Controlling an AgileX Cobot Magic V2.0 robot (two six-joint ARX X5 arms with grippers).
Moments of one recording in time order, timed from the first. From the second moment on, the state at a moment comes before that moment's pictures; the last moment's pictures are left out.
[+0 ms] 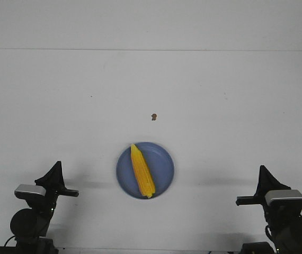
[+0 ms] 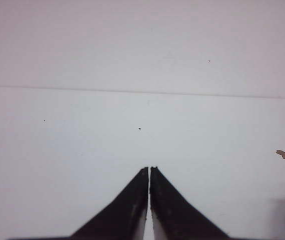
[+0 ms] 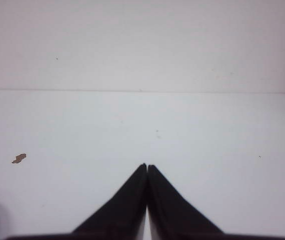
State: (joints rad) left arm -0.10 0.00 0.03 0.12 0.00 -0.07; right arm 0.07 0.17 0.57 -0.51 0.00 0.05
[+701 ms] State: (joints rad) left arm -0.10 0.00 0.03 0.12 0.00 -0.07; right arm 0.07 0.05 0.40 -0.32 0.00 0.03
